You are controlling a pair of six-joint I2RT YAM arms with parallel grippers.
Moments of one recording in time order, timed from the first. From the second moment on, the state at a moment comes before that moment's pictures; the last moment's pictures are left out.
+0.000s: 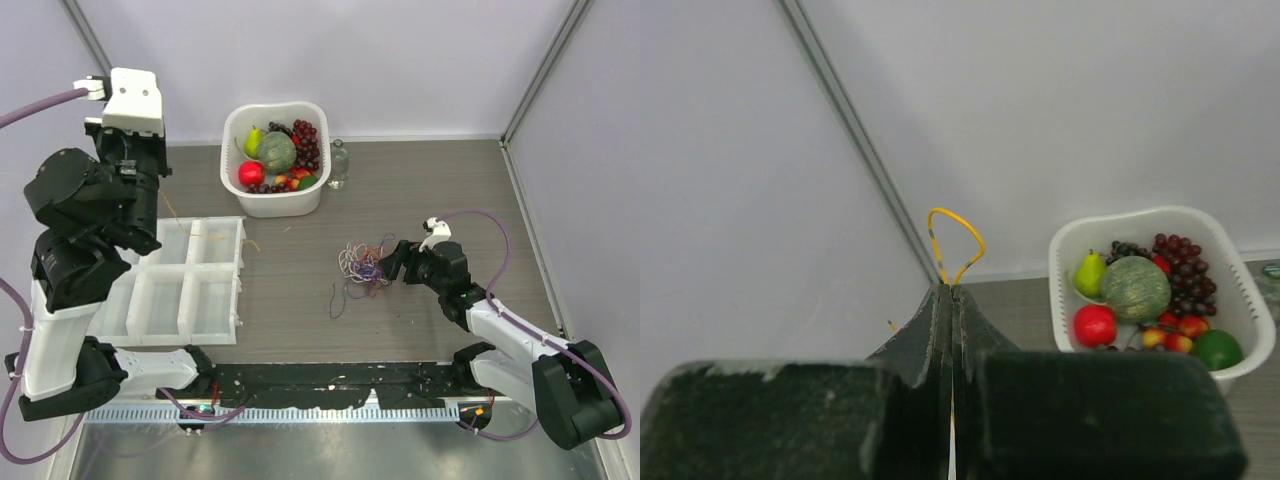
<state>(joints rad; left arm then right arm) -0.92 1.17 2.07 -0.62 -1.02 0.49 0.35 1.02 0.31 0.25 -0.13 0.45</state>
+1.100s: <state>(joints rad) -0.44 1.15 1.46 -0.72 -0.91 0.20 0.35 1.03 0.31 0.26 -0.14 0.45</state>
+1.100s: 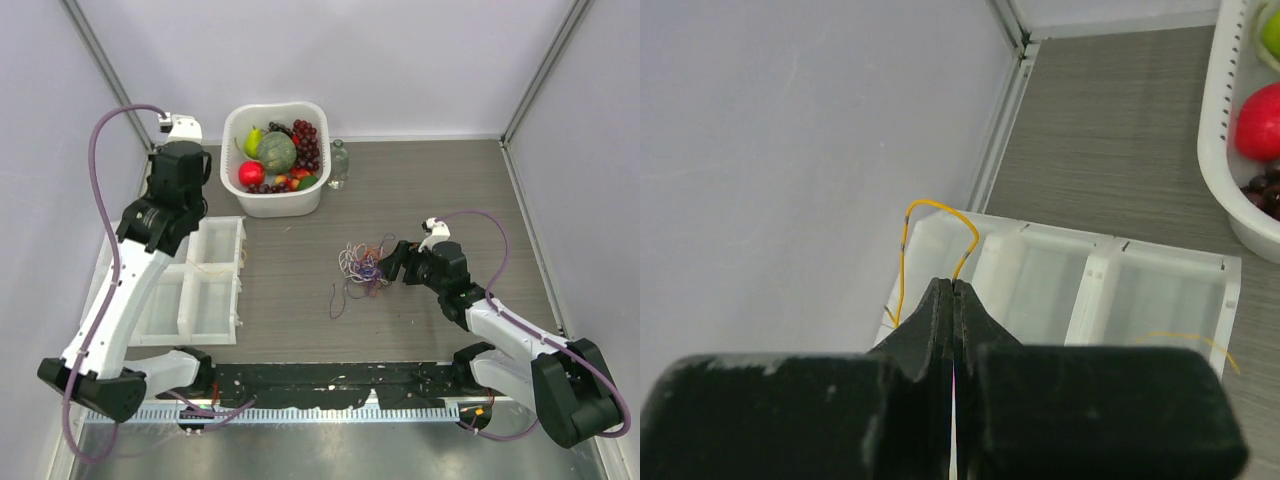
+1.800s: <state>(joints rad) -0.10 1.19 1.13 -0.70 -0.21 -0.43 0.35 1.04 0.31 0.26 -0.15 0.45</state>
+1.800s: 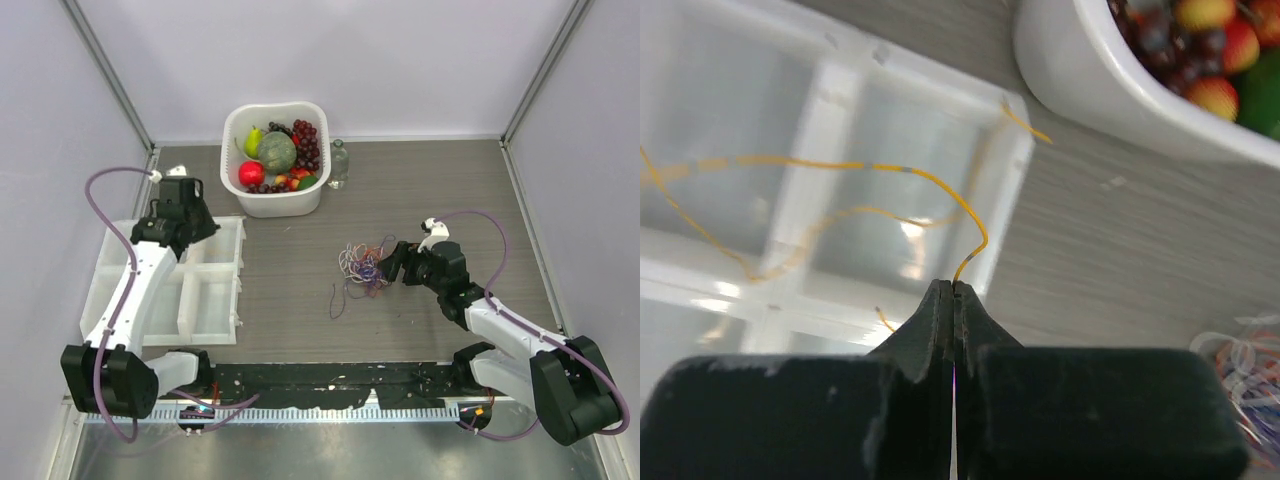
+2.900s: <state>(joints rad) -0.12 1.11 1.04 -0.26 0.43 -0.74 0.36 1.05 0.32 0.25 -0.15 0.45</state>
